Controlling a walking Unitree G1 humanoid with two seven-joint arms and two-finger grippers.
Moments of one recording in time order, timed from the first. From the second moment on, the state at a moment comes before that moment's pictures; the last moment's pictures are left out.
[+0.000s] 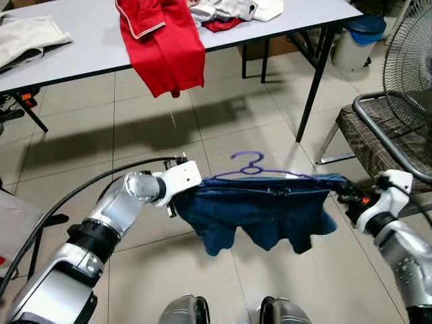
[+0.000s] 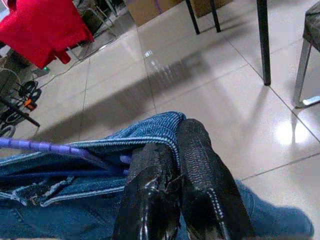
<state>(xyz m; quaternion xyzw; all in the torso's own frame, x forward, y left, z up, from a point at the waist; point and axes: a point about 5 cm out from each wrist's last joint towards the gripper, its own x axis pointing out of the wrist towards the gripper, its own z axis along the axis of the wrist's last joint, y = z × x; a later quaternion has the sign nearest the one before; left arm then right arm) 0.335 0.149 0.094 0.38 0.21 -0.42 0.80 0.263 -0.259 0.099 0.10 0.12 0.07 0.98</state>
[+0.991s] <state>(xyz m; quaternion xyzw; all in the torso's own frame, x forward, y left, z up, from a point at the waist) 0.331 0.154 0.089 0.42 0.21 -0.42 0.77 0.266 -0.242 0.105 0.06 0.13 0.07 0.99</state>
